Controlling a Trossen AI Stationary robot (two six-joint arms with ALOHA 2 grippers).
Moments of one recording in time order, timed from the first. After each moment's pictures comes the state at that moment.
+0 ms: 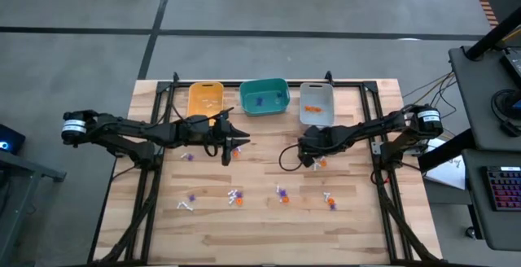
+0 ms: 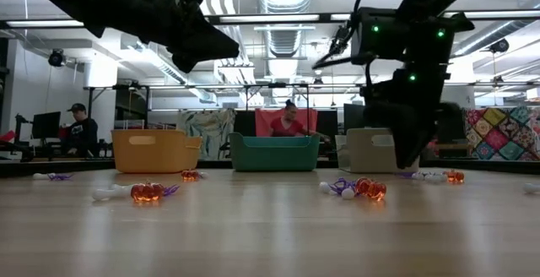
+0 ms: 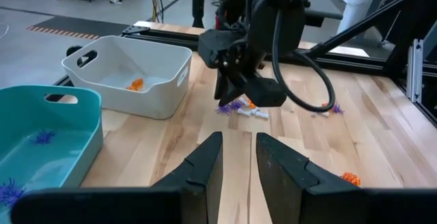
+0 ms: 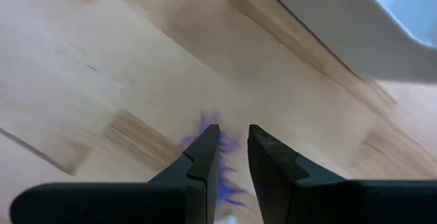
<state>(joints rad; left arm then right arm) 0.08 1.21 0.56 0.38 -0.02 -0.09 -0.03 1.59 0.83 -0.66 0.31 0.87</state>
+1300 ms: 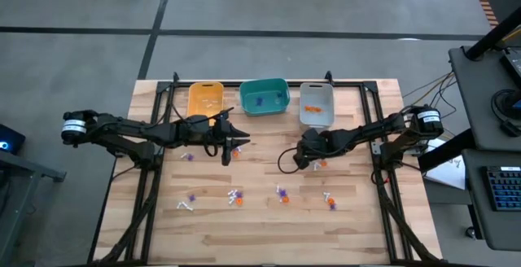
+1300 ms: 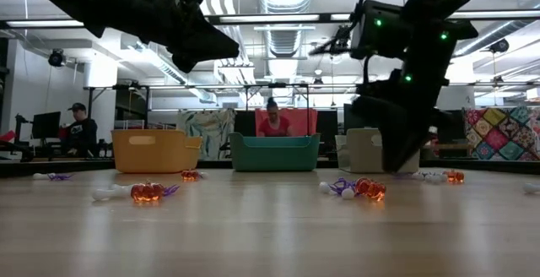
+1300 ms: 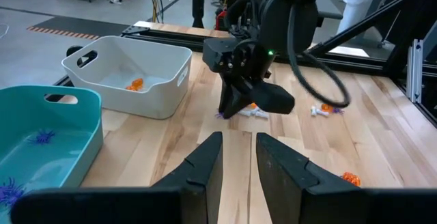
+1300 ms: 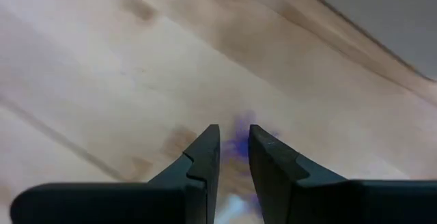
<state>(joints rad) 0.08 1.21 0.56 0.38 -0.02 -0.09 0.01 1.59 0.79 -0.49 0.29 0.95</state>
